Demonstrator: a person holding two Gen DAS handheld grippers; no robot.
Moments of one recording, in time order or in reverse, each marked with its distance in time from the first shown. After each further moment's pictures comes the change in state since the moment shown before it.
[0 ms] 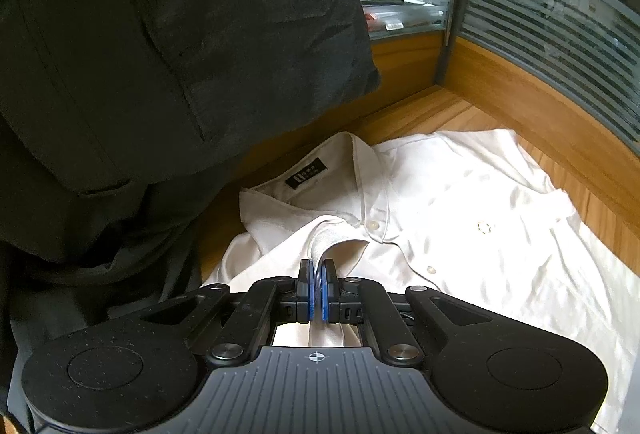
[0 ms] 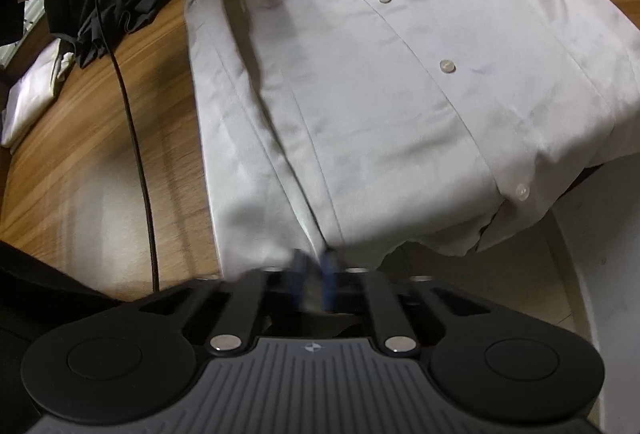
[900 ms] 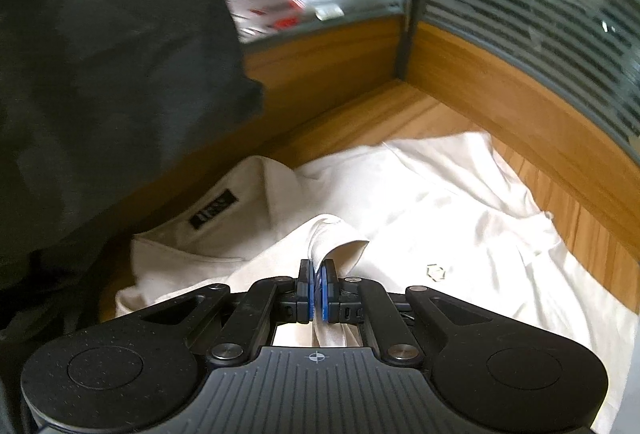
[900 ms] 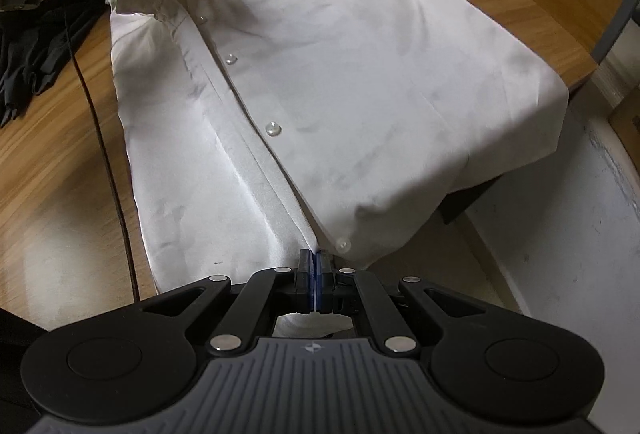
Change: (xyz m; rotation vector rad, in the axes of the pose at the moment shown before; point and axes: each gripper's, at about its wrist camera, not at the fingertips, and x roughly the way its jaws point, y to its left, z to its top) left arm 0.076 -0.085 0.049 0.052 0.058 -0.041; right arm -0.034 -0.069 0.019 0.117 -0.067 -0.219
